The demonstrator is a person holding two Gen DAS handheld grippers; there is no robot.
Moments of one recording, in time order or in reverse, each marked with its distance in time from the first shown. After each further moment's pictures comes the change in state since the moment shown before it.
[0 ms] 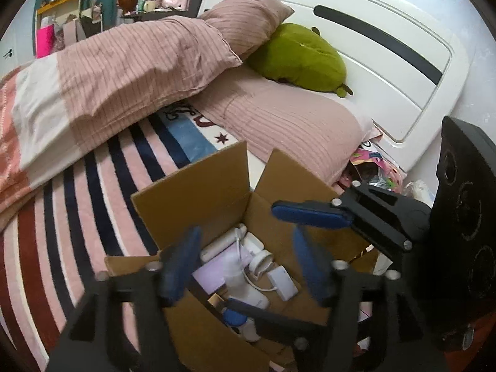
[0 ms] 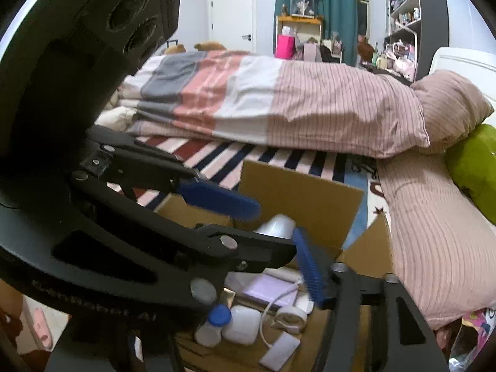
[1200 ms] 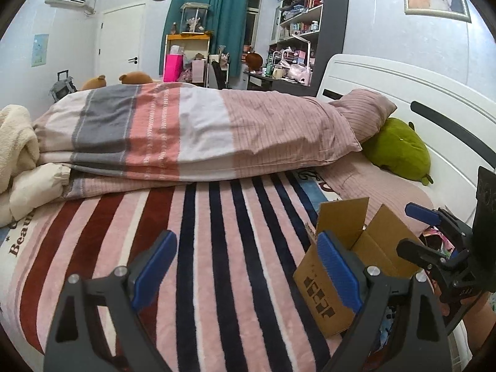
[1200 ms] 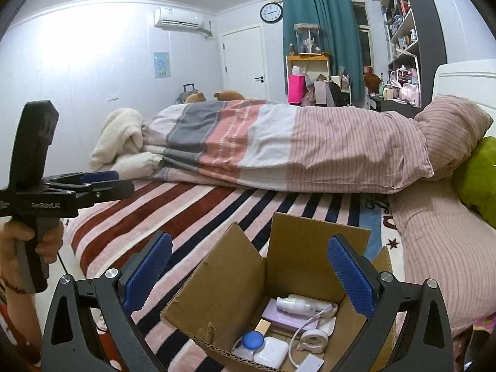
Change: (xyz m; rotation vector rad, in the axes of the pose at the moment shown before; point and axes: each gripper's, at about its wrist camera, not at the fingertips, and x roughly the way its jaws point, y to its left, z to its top) left arm -0.152 0.069 -0.103 -0.292 -0.373 0.448; right arm -0.050 0.010 0.012 0.024 -0.217 0.106
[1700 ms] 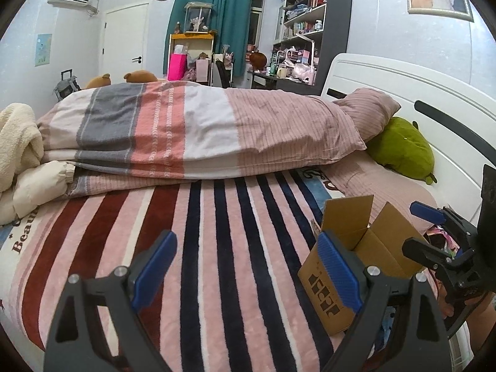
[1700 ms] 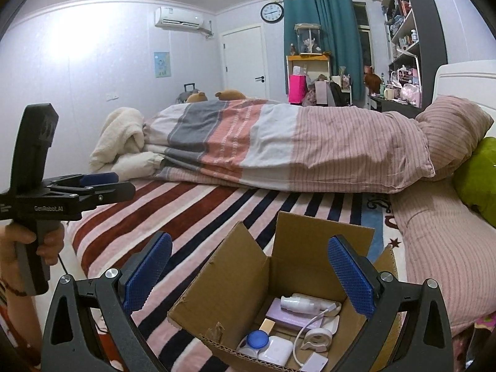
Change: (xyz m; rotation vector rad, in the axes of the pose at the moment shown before) left arm -0.002 0.002 -0.004 -0.004 0.004 0.019; right arm 0.000 0.005 0.000 -0.003 0.000 0.002
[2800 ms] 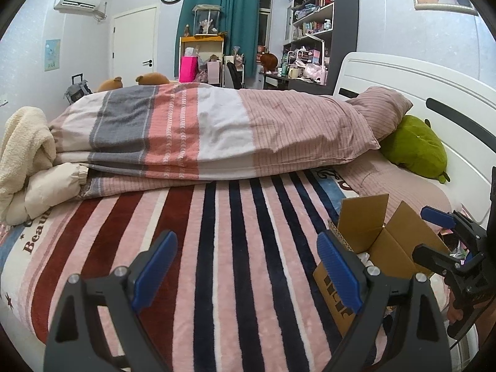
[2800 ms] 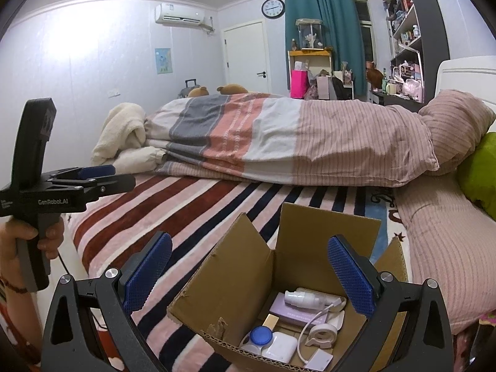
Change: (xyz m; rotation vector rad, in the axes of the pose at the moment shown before) left arm 0.001 0.004 -0.003 0.009 -0.011 0.068; right arm 0.005 -0.007 -0.009 0.002 0.017 0.021
